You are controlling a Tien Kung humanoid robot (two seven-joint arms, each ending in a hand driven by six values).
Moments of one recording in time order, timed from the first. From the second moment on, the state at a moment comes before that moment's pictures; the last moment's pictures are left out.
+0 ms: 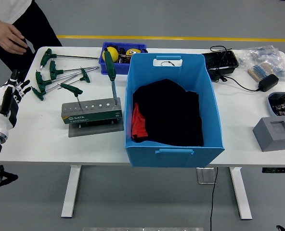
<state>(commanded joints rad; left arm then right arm) -0.10 0.09 -1.70 -1.30 1.31 -0.08 -0.10 0.20 -0.19 0.31 0.19 0.18 -0.18 -0.11</state>
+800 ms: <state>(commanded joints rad) -0.18 0.21 -1.59 -1.40 1.86 -0.03 -0.13 0.19 -0.19 0.32 0.19 0.16 -0.18 -0.11</state>
